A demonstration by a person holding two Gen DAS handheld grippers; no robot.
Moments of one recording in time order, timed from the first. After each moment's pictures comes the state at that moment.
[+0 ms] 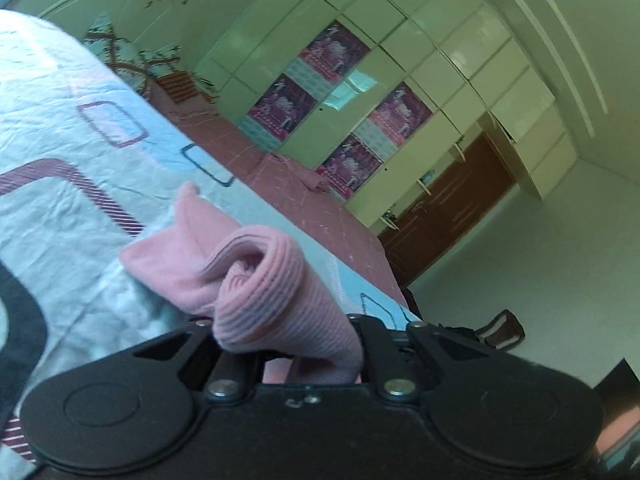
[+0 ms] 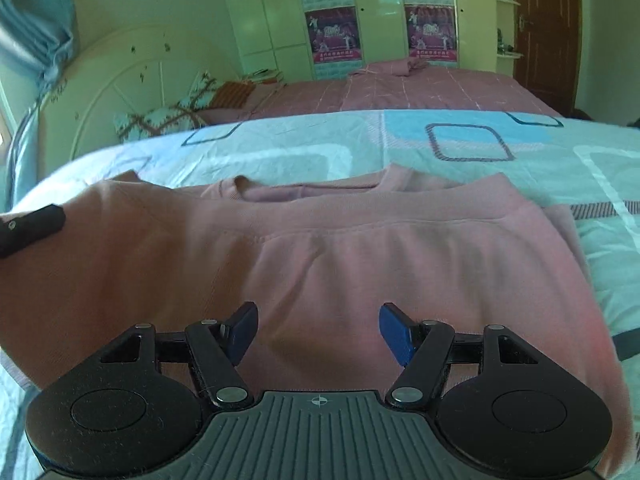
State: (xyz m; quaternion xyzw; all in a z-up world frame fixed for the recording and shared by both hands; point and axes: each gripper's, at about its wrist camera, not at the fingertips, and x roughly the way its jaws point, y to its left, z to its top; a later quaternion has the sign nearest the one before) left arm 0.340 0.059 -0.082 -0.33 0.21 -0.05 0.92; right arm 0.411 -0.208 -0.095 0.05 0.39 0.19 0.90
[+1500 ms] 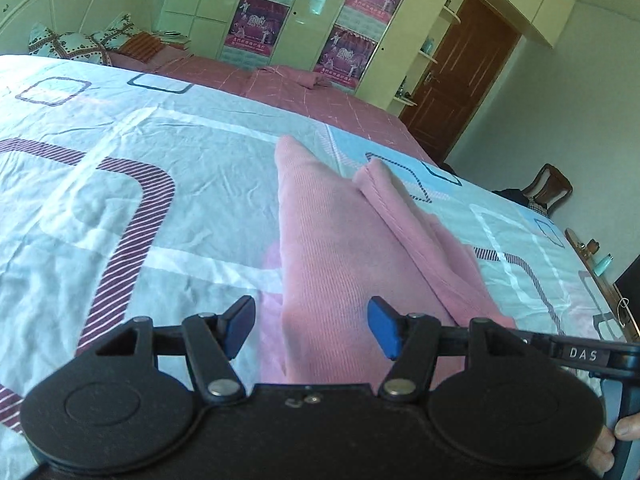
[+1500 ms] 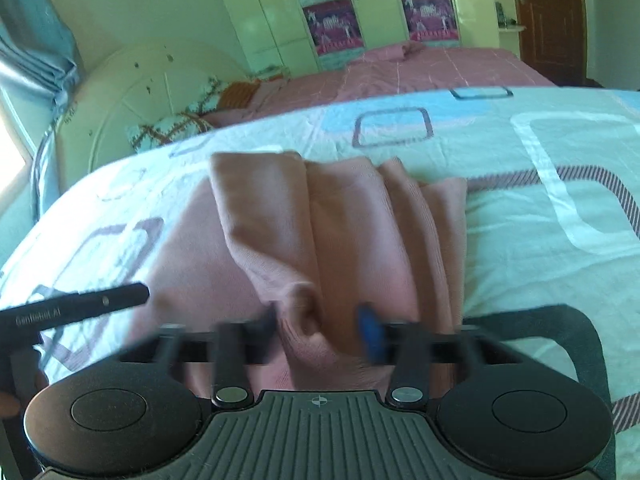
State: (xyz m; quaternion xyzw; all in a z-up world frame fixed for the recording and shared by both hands) left arm 0.361 -0.038 -0.121 -0.17 0.36 -0.06 0.92; right arm 0.405 -0.343 -0.081 0.09 0.42 0.23 0.88
